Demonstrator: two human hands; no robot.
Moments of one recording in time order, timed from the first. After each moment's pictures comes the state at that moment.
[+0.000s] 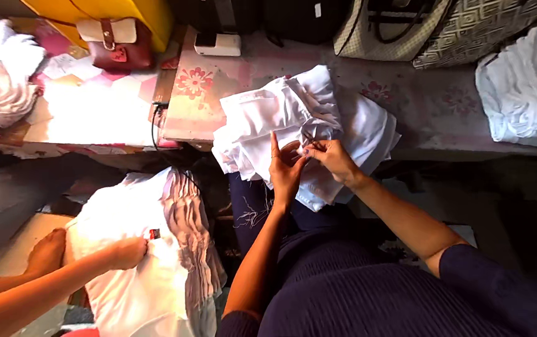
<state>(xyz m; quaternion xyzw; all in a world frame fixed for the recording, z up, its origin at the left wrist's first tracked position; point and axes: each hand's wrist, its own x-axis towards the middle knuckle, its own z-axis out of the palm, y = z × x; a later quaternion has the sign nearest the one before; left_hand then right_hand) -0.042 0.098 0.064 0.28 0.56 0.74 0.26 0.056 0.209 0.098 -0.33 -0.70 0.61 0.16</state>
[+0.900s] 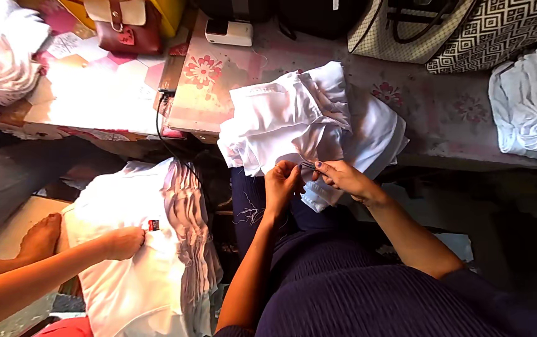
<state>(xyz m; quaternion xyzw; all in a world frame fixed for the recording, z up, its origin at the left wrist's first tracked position) -0.052 0.059 0.073 0.22 0.61 0.66 0.38 0.074 0.194 0.117 -0.34 -0.71 0.62 -0.04</state>
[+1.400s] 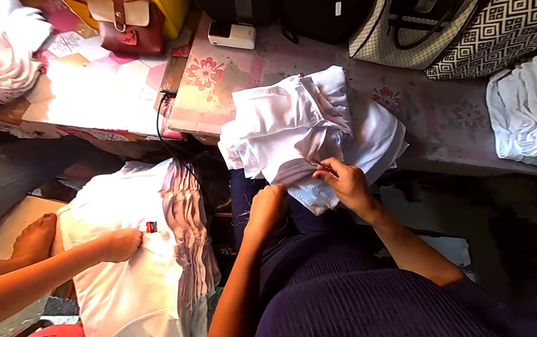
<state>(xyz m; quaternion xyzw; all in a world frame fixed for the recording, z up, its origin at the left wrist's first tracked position) -0.076 0.030 0.104 0.44 0.79 0.14 0.40 0.084 0.179 0.100 -0.28 -0.90 0.29 0.18</state>
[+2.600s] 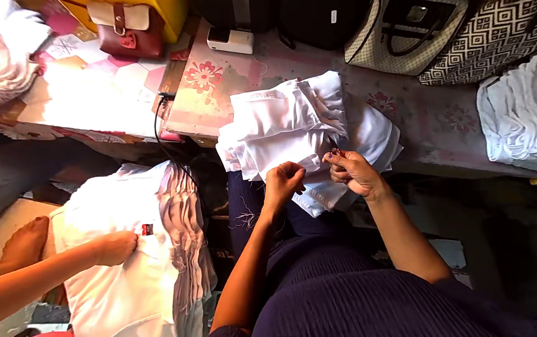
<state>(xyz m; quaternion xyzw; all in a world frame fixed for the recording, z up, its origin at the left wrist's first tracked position) -0.061 0.070 0.075 0.30 0.63 0.61 0.38 0.081 0.221 0.110 -0.33 -0.51 0.78 0.12</state>
